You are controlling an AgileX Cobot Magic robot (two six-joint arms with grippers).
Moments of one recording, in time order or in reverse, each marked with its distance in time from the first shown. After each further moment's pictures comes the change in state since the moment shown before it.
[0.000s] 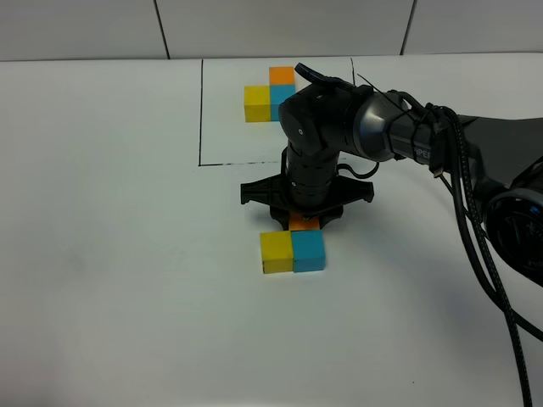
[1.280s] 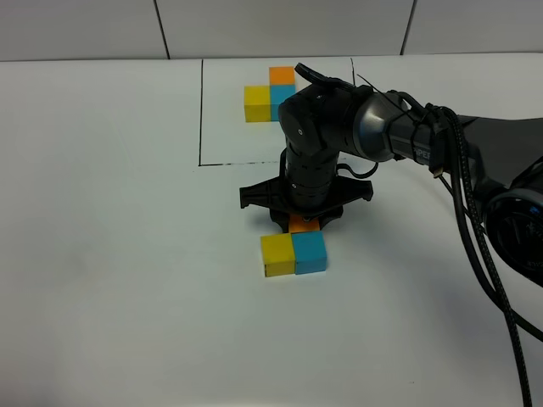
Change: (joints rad) left arm 0.000 0.000 0.000 0.000 0.000 0.001; right arm 0.000 0.000 0.000 0.000 0.001 -0.062
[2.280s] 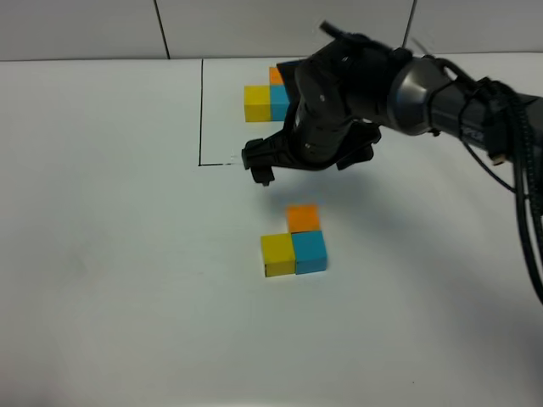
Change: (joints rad) left arm 0.000 0.001 0.000 -0.001 0.000 0.000; right arm -0.038 -0.167 0.011 -0.097 -0.095 -0.160
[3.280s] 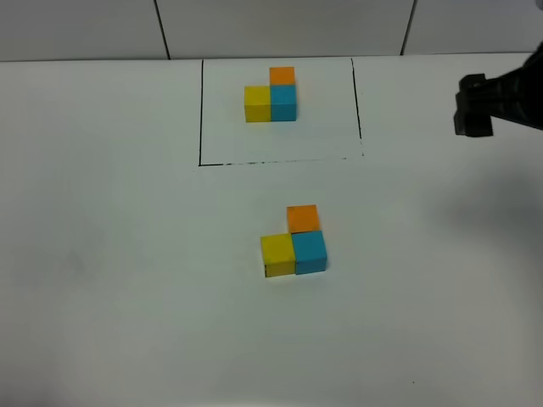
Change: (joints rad) left arm 0.000 0.000 0.000 0.000 0.000 0.002; right arm -0.374 -0.720 0.495 0.030 0.047 -0.219
